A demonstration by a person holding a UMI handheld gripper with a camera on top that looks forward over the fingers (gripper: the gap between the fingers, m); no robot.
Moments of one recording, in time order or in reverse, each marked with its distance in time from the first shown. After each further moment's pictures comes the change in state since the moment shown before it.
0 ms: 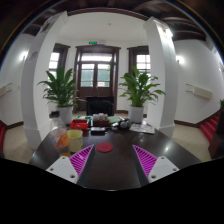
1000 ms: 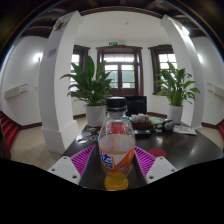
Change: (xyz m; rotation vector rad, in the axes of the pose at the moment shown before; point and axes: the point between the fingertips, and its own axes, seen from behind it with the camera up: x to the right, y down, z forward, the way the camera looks) arm -0.209 0.018 0.103 0.032 -0.260 0.000
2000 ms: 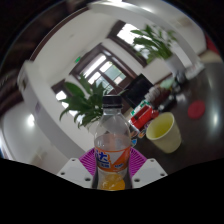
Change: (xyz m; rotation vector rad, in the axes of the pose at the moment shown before) arm -0.099 -0.041 0.055 0.042 -0.161 0.744
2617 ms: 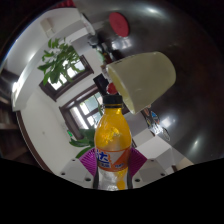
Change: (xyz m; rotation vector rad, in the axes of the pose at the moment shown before) arm -0.014 -0.042 0.045 0.155 -0.186 1.303
